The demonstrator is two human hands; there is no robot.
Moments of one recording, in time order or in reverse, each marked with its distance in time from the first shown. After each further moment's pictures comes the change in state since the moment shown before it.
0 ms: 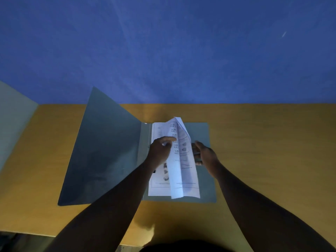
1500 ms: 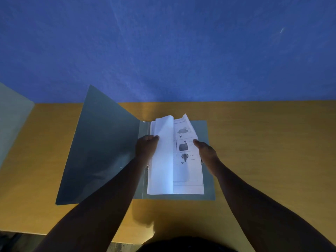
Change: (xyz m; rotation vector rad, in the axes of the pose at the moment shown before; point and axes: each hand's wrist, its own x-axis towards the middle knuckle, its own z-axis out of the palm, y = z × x) left_hand 0.013 -0.016 -0.019 -0.110 0.224 -0.280; right_hand 0.007 0.005 -0.007 -0.215 0.148 -0.055
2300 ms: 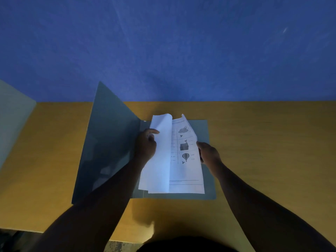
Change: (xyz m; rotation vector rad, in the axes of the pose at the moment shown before) left_hand 0.006 -0.009 -0.007 0.155 0.057 0.389; right_hand -0.007 0.001 -0.001 -0.029 0.026 0.020
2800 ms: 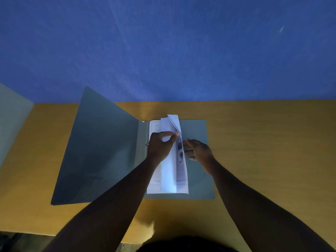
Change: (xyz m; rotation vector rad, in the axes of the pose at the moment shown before) left_hand -0.010 0.024 0.037 -0.158 -0.108 -0.032; right_hand -0.013 -0.019 0.012 0.226 -0.177 -0.054
